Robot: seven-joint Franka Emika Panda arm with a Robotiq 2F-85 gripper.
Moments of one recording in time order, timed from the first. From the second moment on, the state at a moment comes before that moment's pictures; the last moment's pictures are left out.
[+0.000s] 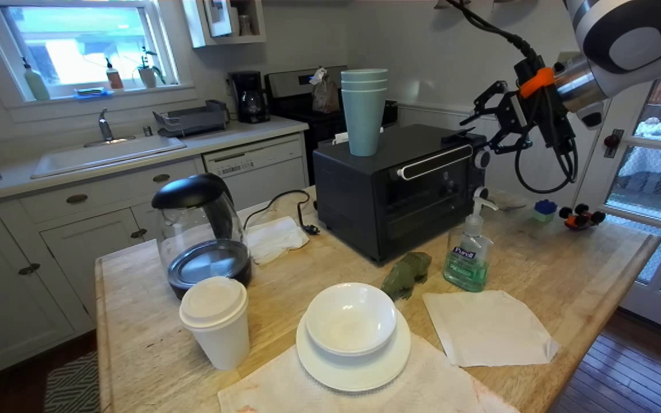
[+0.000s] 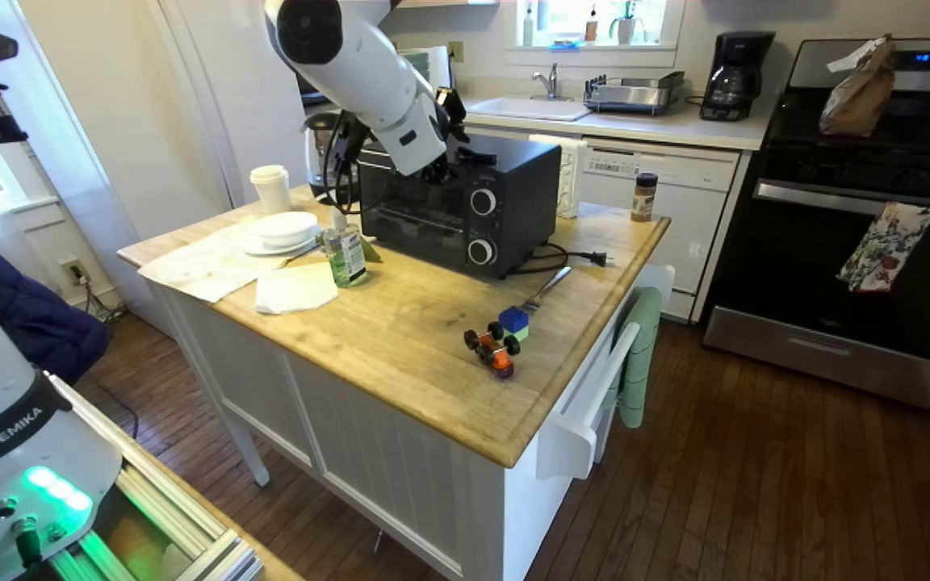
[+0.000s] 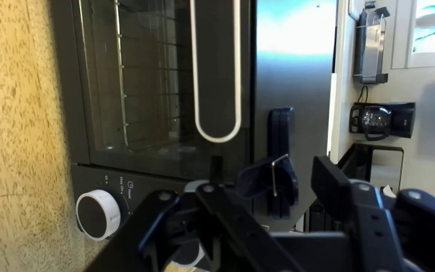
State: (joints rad) arm 0.10 0.07 -0.38 -2.29 2.01 2.78 -0.54
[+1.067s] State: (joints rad) arm 0.10 0.08 -0.38 -2.28 2.04 2.78 -0.54
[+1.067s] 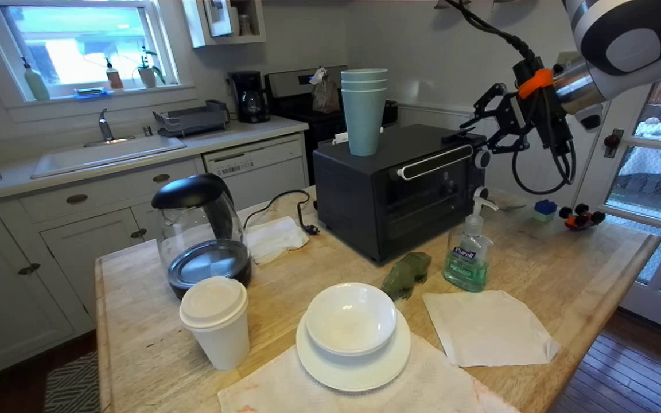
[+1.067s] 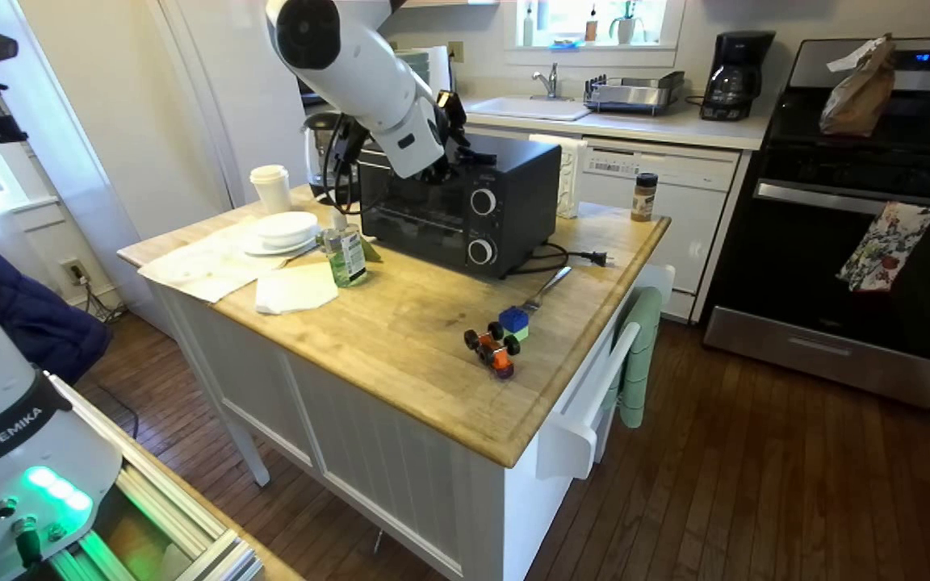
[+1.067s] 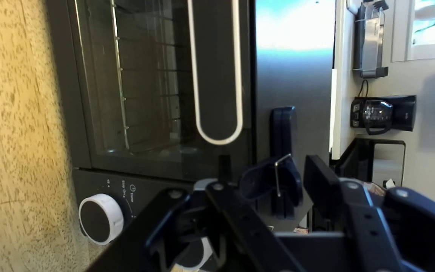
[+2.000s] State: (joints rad) arm 0.10 0.10 -0.38 -2.27 2.04 2.78 -0.54
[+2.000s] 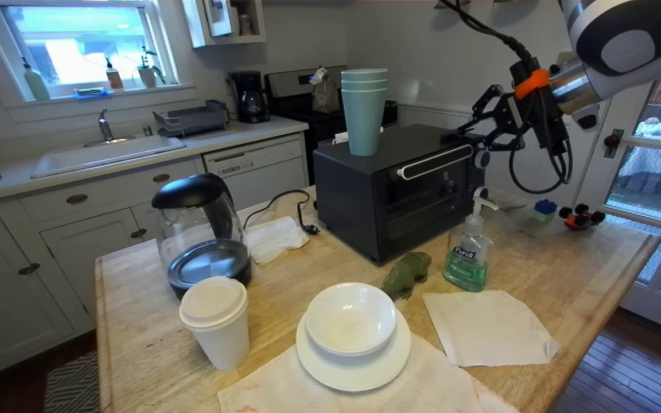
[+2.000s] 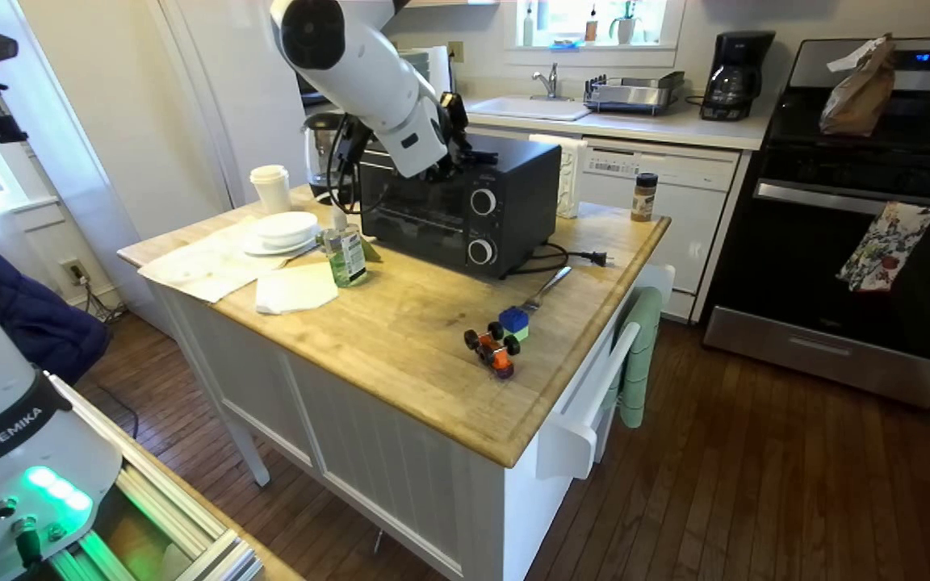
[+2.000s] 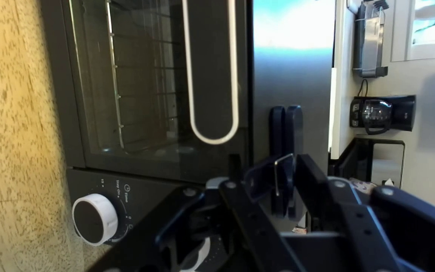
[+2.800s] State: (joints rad) arm 0.10 0.10 -0.38 -2.24 2.04 2.78 -0.54
